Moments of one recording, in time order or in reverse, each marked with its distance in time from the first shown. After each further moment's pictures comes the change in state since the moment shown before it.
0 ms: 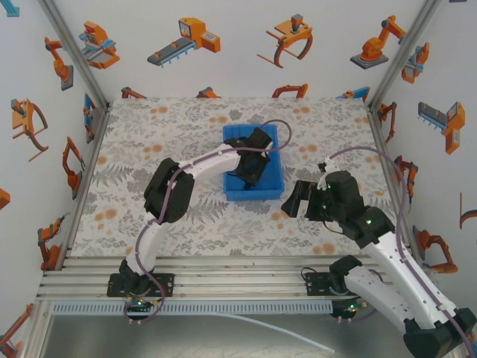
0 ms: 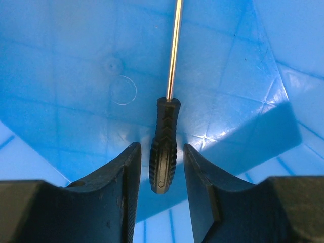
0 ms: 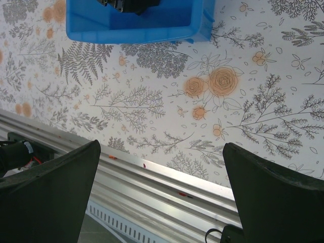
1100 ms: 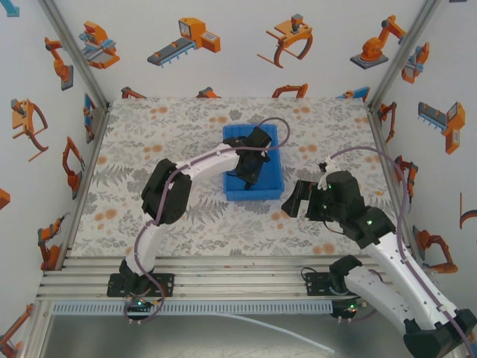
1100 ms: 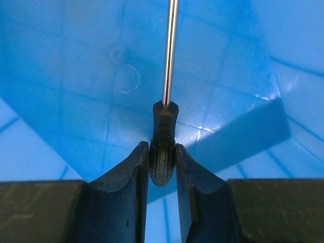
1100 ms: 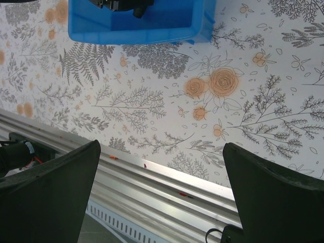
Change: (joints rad) left arm -0.005 -0.025 -0.013 -0.014 -0.013 -0.059; right arm -0.001 -0.003 0.004 -0.002 0.000 0.000
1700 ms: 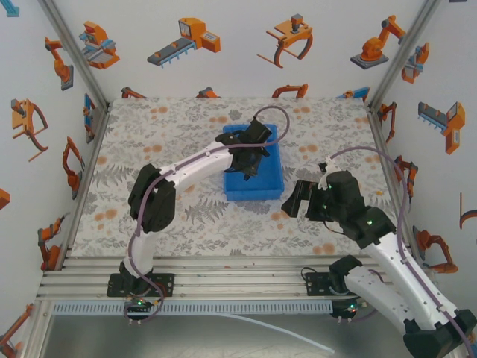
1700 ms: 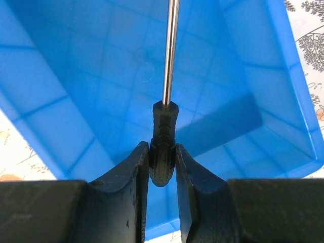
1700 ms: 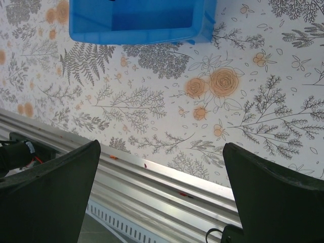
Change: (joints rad) left arm -0.031 -0.142 -0.008 -0.016 -0.108 -0.029; right arm 0.000 -0.003 0.000 -0.001 0.000 0.000
